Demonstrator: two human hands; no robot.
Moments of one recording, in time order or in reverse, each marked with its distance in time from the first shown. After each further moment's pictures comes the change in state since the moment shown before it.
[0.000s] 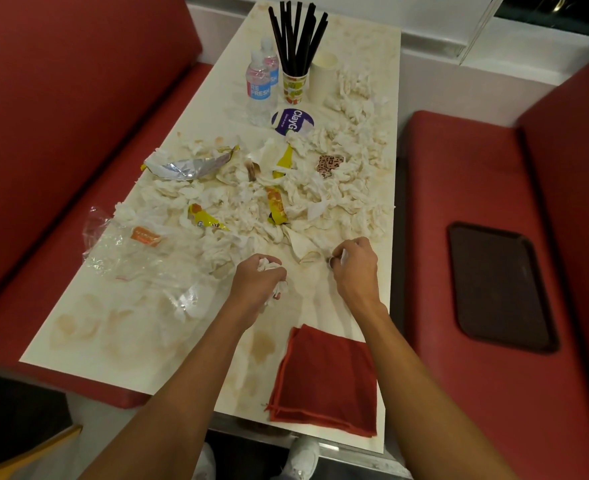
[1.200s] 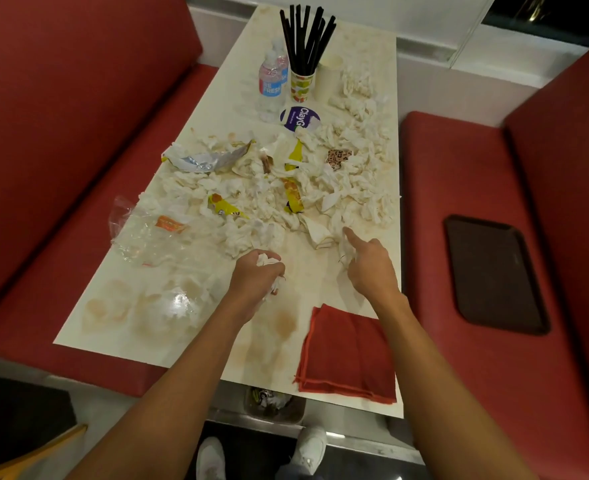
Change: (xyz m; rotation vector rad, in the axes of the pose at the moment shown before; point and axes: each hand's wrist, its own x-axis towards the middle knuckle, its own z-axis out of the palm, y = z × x) left_hand -0.020 -0.014 -0.049 -0.026 -0.029 0.049; right_hand -0.036 -0.016 -0.012 -0.312 -0.153 -0.020
